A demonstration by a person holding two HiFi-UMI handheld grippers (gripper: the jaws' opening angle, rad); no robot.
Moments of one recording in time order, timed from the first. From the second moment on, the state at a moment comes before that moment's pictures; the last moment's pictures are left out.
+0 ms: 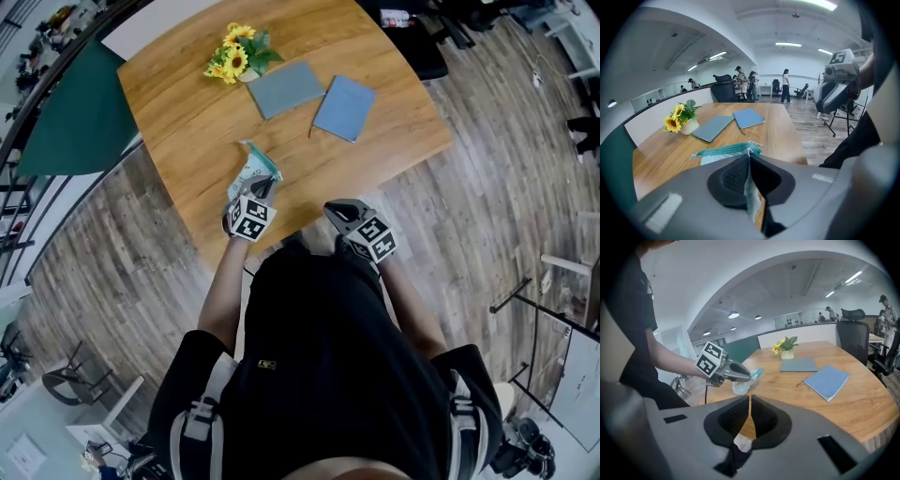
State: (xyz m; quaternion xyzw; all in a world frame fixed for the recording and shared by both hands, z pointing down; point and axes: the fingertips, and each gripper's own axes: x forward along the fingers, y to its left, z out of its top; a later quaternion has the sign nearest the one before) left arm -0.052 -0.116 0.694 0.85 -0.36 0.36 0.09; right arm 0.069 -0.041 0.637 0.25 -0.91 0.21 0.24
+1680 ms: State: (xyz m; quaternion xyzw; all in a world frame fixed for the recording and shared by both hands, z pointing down) left arm -0.076 -0.074 0.609 0.90 -0.32 0.29 0.08; right arm -0.061 -0.067 0.587 0.17 -0.95 0.00 0.27
